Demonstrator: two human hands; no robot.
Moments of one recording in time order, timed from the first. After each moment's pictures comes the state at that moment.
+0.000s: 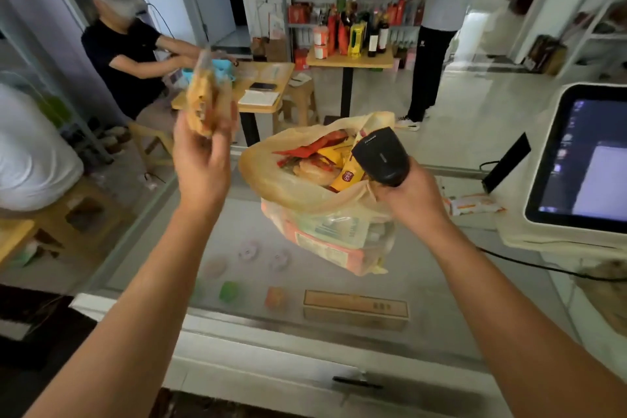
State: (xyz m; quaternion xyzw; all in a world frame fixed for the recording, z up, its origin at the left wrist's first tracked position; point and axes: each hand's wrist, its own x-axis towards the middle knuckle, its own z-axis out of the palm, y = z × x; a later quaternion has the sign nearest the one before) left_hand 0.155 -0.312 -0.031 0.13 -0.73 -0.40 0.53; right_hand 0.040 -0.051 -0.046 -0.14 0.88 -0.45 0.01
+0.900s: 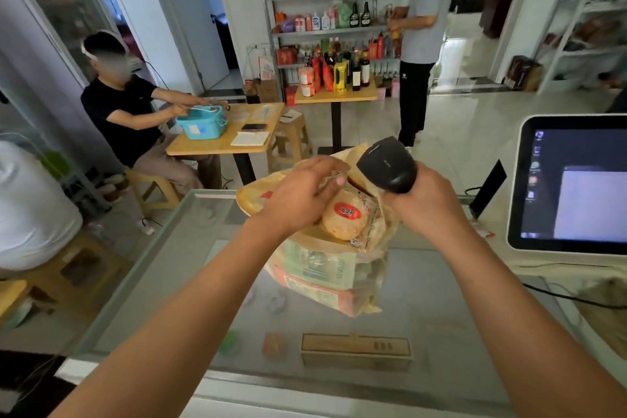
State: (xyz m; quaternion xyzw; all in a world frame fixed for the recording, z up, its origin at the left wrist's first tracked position) left_hand 0.059 -0.224 -0.007 -0.05 -0.95 -0.26 0.16; right_hand 0.008 -0.017 0.005 -0.15 0.90 -0.41 -0.02
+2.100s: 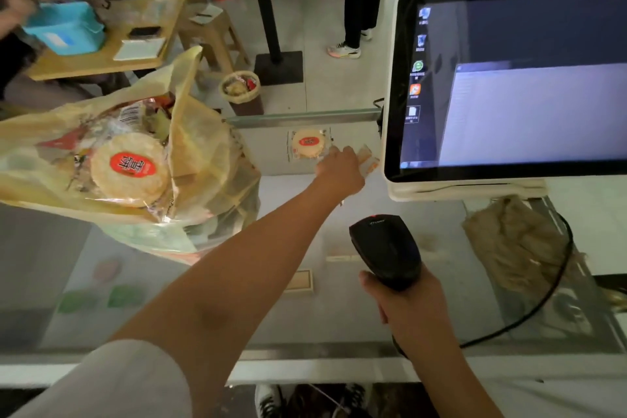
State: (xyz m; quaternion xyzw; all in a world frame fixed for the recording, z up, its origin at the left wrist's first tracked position) left_hand -0.154 0.032 -0.217 0.10 -0.98 -0.13 -0.15; right_hand 0.036 0.189 -0.150 0.11 0.82 -0.53 0.18
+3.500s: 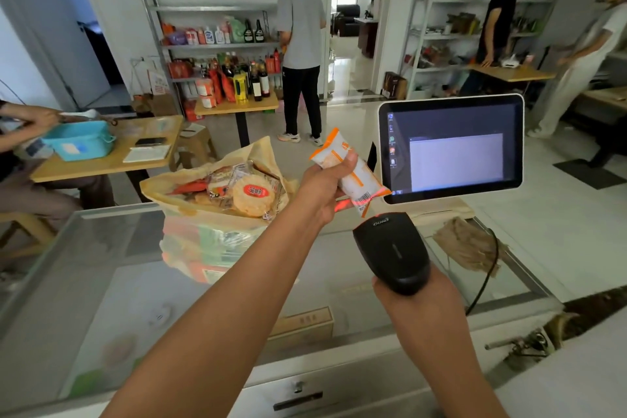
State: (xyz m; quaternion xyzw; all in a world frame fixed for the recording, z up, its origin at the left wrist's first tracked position) left_hand 0.058 -0.031 -0.003 0.10 -0.53 -0.84 -0.06; right_hand 0.220 0.105 -0.024 0.08 0.86 -0.50 -0.08
